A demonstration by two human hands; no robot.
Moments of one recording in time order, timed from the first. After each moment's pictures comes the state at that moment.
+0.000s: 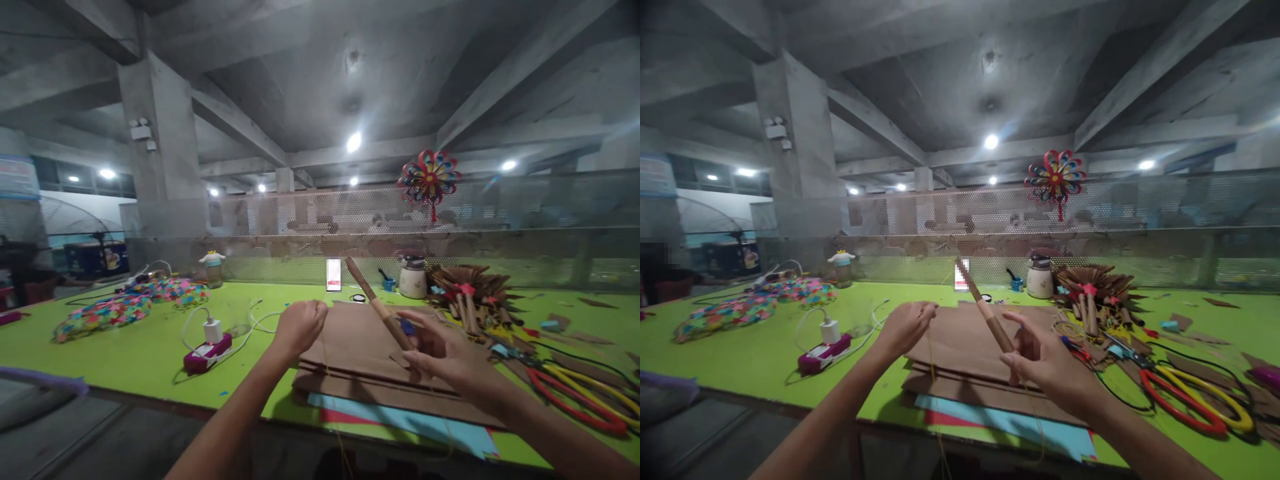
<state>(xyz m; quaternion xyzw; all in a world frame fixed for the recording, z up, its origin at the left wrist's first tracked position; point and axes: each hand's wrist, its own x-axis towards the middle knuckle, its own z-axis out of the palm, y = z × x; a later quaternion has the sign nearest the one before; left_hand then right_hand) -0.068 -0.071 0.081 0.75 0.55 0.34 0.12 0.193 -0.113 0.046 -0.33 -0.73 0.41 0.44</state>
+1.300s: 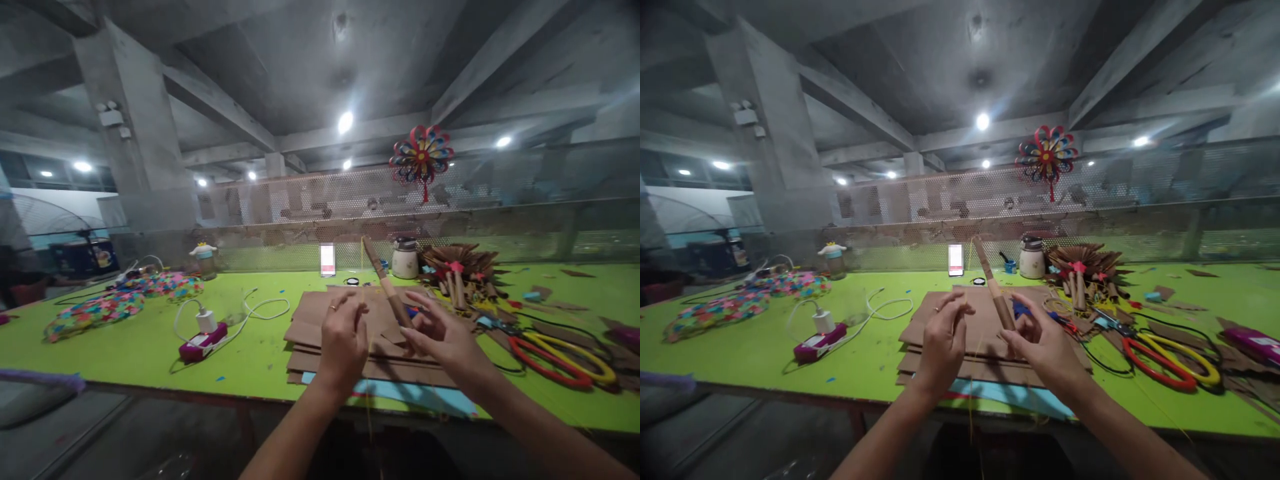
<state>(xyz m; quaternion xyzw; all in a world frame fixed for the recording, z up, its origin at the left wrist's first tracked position) 0.022 -0.105 0.035 0.74 0.37 0.56 0.04 0.199 -0.116 0.025 -0.36 -0.64 0.40 0.55</state>
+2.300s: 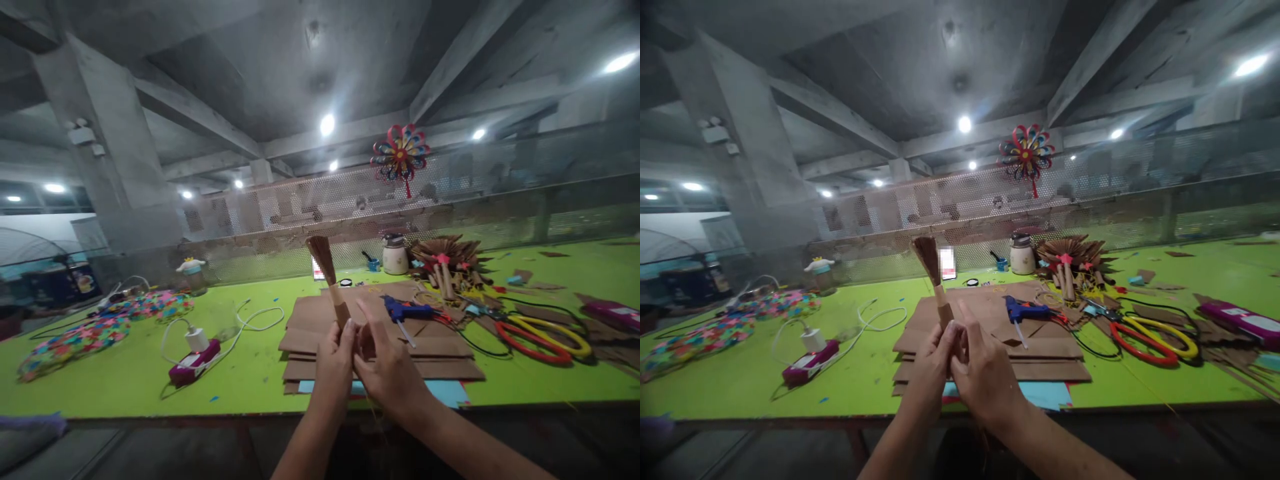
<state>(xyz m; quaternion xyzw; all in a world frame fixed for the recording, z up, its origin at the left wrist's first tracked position) 0.027 -0.116 0.023 0.54 0.36 0.59 0.48 0.126 -0.130 0.005 -0.39 -0.73 0.04 0.56</state>
